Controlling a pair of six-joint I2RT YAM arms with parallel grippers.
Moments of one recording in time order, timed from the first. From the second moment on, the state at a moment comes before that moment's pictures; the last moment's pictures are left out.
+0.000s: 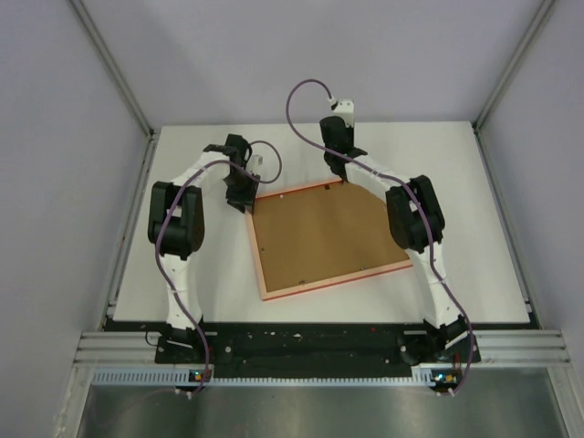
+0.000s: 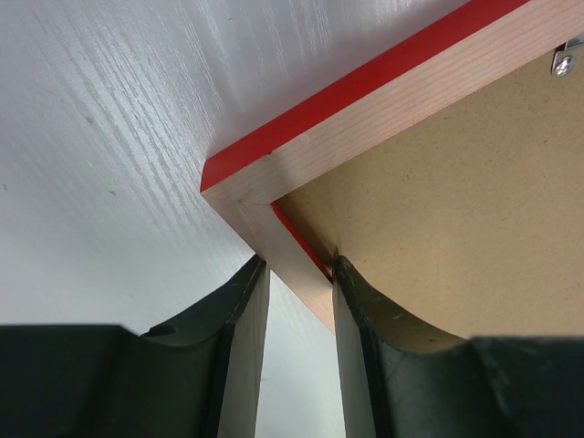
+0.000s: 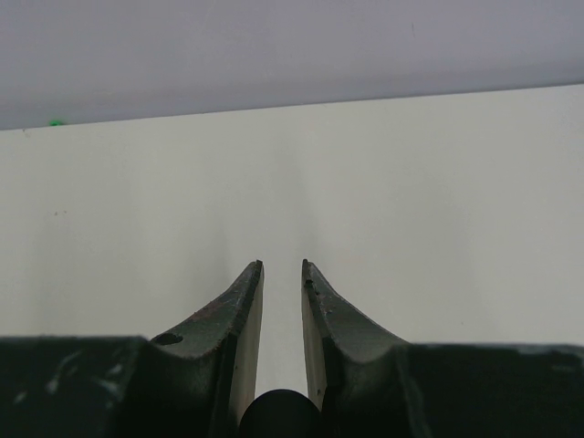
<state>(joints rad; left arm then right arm) -0.21 2.13 1.68 -0.89 0.16 0.02 0.50 2.34 1.89 0.07 0.69 0.13</state>
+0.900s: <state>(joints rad) -0.21 2.13 1.68 -0.89 0.16 0.02 0.51 2.34 1.89 0.07 0.68 0.12</state>
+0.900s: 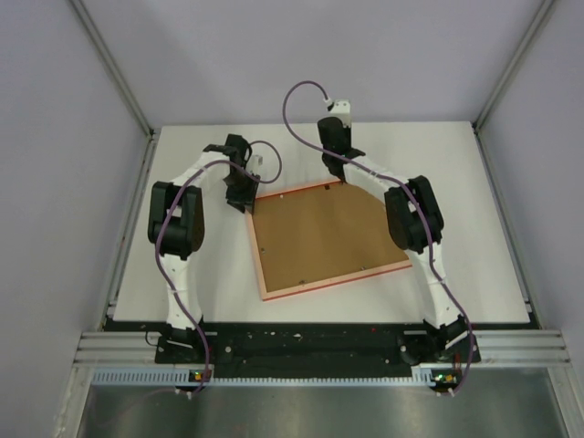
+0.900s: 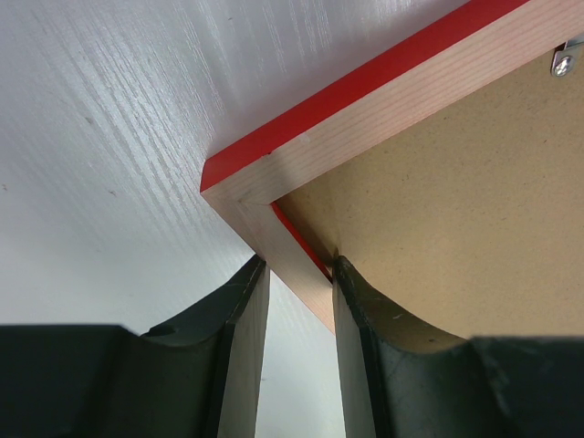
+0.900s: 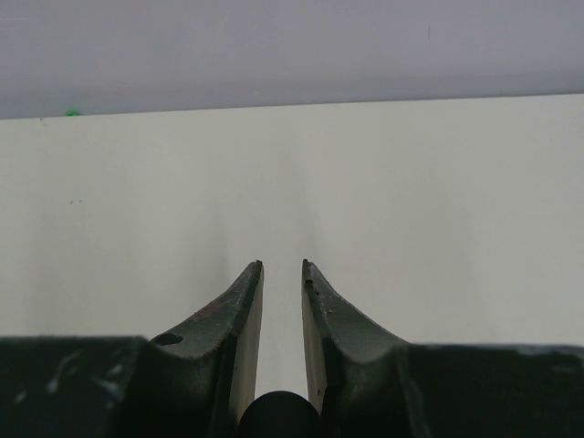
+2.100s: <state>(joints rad) -0.21 2.13 1.68 -0.89 0.16 0.02 0.52 2.34 1.89 0.06 0.56 0.09</state>
